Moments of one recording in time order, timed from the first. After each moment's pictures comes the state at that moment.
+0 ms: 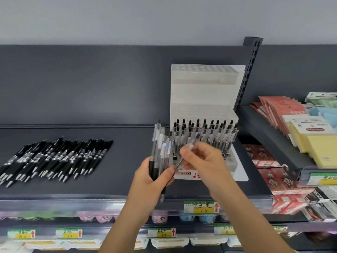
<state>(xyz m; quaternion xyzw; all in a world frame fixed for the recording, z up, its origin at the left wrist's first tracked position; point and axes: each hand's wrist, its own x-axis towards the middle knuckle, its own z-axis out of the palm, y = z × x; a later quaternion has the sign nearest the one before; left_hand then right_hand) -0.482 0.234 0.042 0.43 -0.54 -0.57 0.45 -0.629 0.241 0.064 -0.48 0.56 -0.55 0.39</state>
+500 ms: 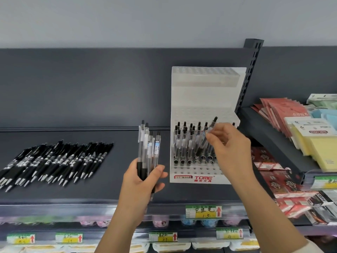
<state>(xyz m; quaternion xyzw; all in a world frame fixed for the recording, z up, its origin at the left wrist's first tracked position) -0.470 0.222 0.040 0.47 -0.47 -0.56 0.49 -0.667 0.223 0.078 -0.52 0.65 -0.55 0.09</state>
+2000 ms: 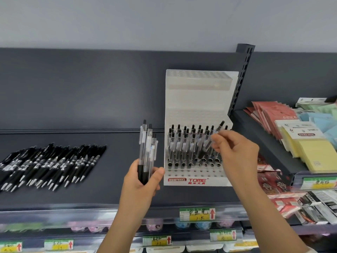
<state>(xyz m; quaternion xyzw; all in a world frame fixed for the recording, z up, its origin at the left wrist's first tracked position) -0.480 0.223 0.035 0.47 -0.56 -0.48 0.48 -0.682 0.234 0.076 -0.48 0.65 -0.59 0.07</state>
